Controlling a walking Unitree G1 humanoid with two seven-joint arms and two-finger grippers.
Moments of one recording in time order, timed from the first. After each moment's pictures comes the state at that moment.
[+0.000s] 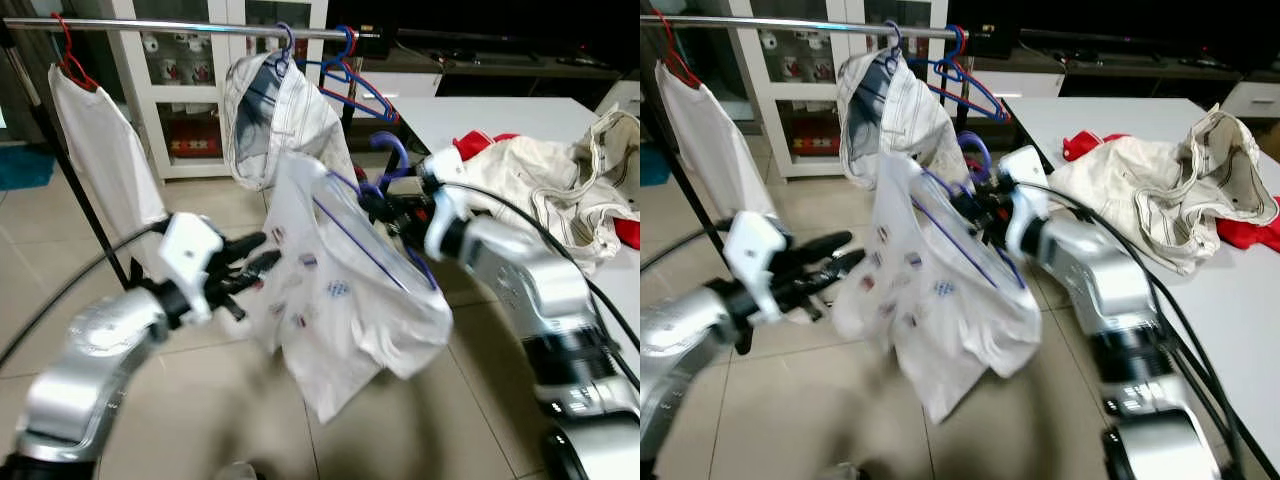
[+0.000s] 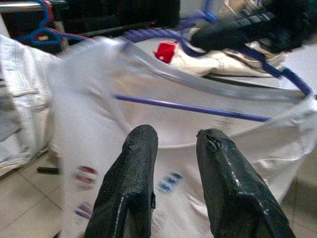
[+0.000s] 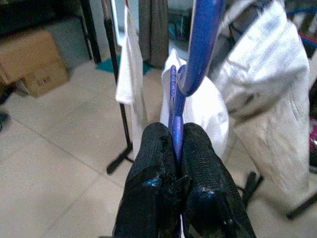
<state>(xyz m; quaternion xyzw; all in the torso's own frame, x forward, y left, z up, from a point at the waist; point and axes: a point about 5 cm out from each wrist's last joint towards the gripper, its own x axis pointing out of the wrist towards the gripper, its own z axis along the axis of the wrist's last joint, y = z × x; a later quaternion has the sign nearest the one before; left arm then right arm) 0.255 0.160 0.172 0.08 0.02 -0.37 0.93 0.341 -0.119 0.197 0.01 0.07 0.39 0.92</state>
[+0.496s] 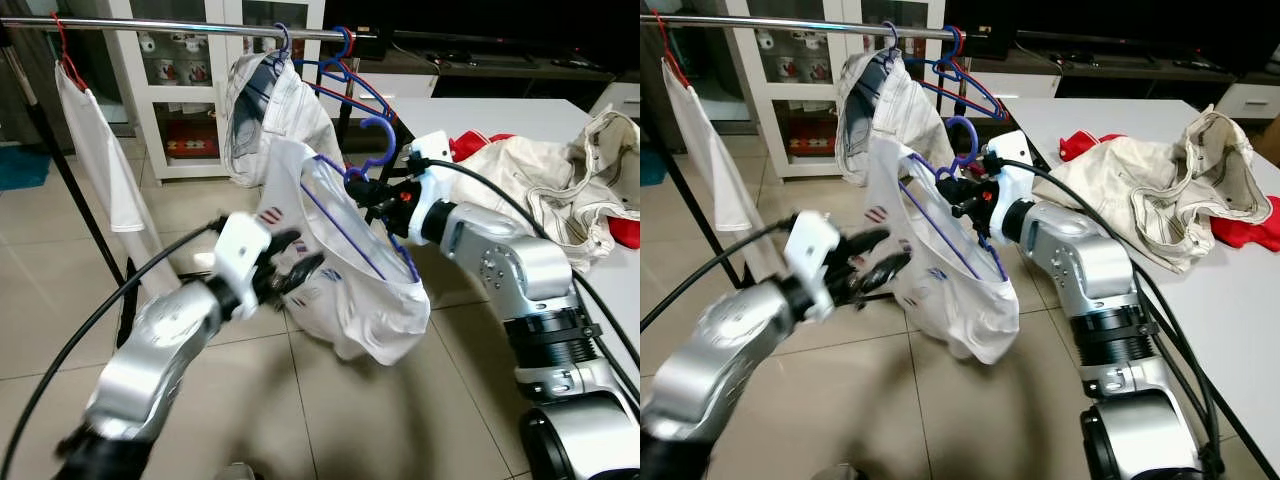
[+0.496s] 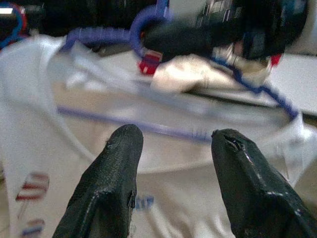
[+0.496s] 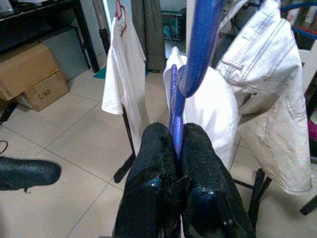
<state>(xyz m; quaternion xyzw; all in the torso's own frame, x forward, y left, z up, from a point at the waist) 0.277 0.116 0.167 0.04 -0.01 -0.39 0.92 0.348 -0.105 0.200 0.05 0.10 0.37 0.92</state>
